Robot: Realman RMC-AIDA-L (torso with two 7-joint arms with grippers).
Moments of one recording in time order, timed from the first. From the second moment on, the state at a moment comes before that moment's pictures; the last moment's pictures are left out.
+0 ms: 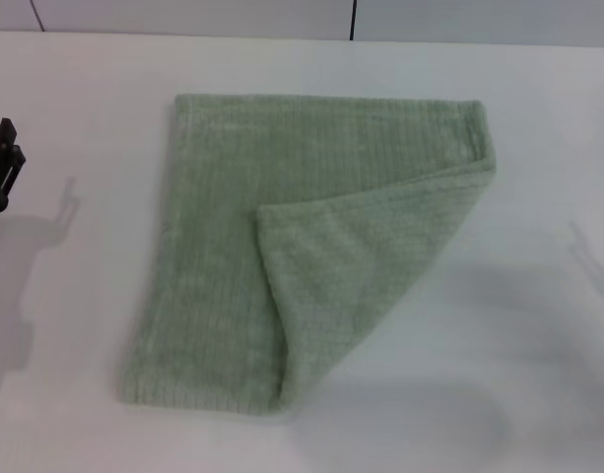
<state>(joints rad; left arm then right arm) -0.19 -2.08 -1.28 -0.25 2.77 1.31 -0.03 0.22 2.09 -1.65 -0.04 -0.04 -1.82 0.08</state>
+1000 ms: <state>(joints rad) -0.10 -1.99 -1.18 -0.72 2.88 0.82 -0.05 0.23 2.08 -1.80 -0.53 -0.19 -1.20 0.33</state>
